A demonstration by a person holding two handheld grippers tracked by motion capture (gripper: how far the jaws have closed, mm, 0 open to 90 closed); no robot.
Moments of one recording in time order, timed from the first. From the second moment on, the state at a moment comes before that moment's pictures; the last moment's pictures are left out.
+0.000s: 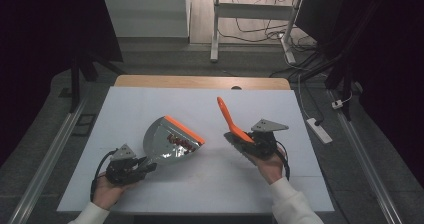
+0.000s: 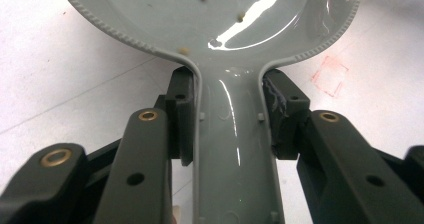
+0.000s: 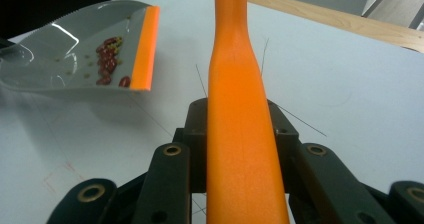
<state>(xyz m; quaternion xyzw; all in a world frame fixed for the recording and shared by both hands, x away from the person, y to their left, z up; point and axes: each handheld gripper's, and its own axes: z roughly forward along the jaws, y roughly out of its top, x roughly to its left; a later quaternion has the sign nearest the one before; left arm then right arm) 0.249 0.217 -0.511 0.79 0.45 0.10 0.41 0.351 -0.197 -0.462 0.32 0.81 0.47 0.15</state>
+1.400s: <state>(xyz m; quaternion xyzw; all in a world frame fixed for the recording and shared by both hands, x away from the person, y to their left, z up) 0.229 0.214 -0.518 0.70 0.58 0.16 0.38 0.340 -0.243 -0.471 0.33 0.82 0.46 0.11</state>
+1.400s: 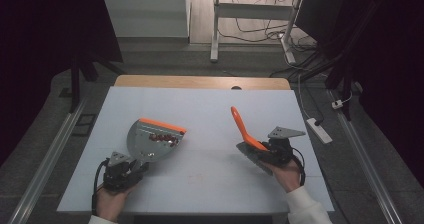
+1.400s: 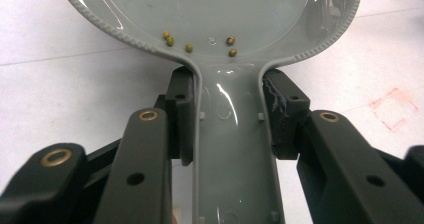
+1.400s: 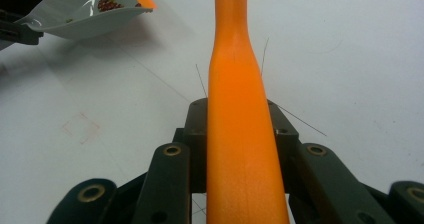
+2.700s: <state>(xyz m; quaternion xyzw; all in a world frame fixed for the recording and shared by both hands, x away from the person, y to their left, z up) 0.247 0.221 -0.535 0.67 0.65 0.15 0.33 0.342 -0.242 -0.488 0.35 0.84 0.41 0.06</state>
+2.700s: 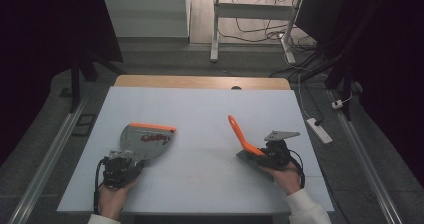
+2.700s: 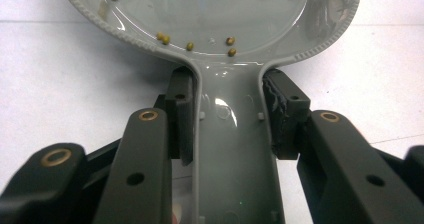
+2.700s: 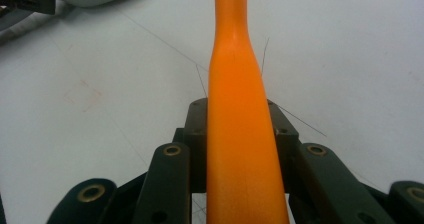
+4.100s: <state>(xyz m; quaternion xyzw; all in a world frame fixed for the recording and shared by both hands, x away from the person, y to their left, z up) 0.246 0.219 -0.534 0.68 0.64 0.14 0.32 0.379 -0.262 -0.508 0.42 0.84 0.34 0.12</state>
